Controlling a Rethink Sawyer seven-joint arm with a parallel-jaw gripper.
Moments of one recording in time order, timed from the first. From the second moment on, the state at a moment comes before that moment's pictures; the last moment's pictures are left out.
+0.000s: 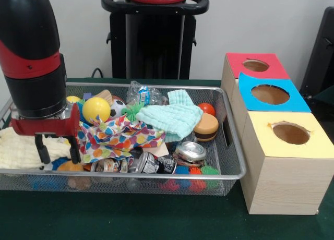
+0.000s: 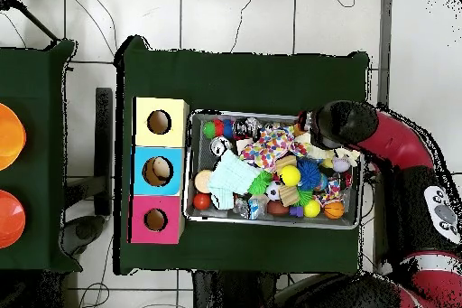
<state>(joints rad) -0.64 -0.39 0.20 1.22 -0.17 0.76 1.38</state>
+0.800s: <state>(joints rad) -0.64 -0.40 0.20 1.22 -0.17 0.76 1.38</state>
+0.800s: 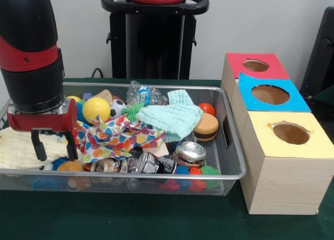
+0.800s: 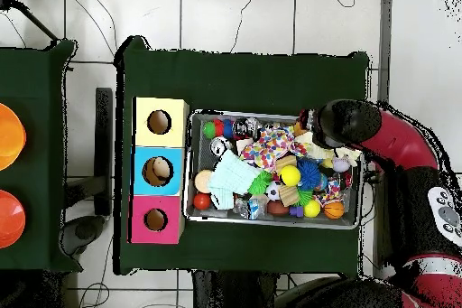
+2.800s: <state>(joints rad) -0.64 -0.39 0.20 1.29 -0.17 0.60 1.38</state>
